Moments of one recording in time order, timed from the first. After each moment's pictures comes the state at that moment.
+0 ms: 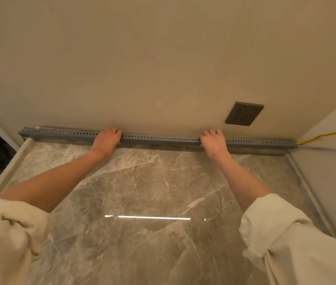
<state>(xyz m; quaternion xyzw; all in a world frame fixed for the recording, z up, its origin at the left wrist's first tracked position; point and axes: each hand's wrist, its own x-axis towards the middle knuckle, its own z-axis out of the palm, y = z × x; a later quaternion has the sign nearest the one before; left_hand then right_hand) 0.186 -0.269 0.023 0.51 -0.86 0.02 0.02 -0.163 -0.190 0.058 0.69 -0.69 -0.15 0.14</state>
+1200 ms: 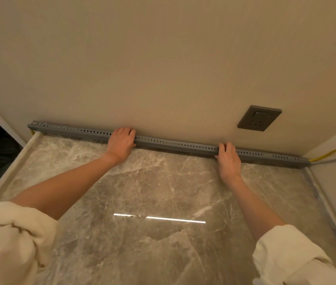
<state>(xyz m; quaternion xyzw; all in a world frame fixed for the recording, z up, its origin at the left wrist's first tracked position) 0.159 -0.272 0.006 0.53 -0.84 0.02 0.07 -0.178 -0.163 0.012 0.60 -0.80 0.03 0.07</state>
